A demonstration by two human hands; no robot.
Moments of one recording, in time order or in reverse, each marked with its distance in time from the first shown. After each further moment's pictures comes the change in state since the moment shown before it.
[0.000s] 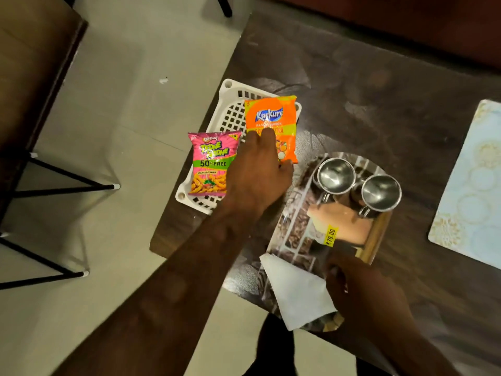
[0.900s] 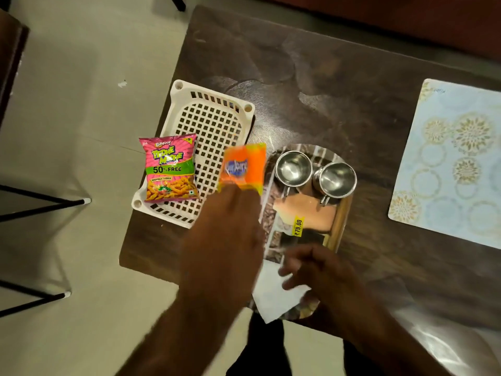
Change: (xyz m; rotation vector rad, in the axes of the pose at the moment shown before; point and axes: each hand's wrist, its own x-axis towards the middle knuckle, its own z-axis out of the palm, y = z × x) left_hand -0.103 0.050 -0.050 0.062 0.084 0.209; right_hand -0.014 -0.008 -0.022 1.225 -0.275 0.129
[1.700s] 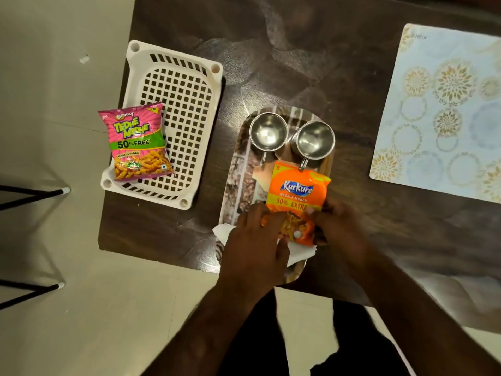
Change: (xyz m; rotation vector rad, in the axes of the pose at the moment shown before) left_hand -0.064 0.010 0.110 -0.163 -0.492 -0.001; right_hand 0.045 0.041 -0.052 -0.062 0.383 0.126
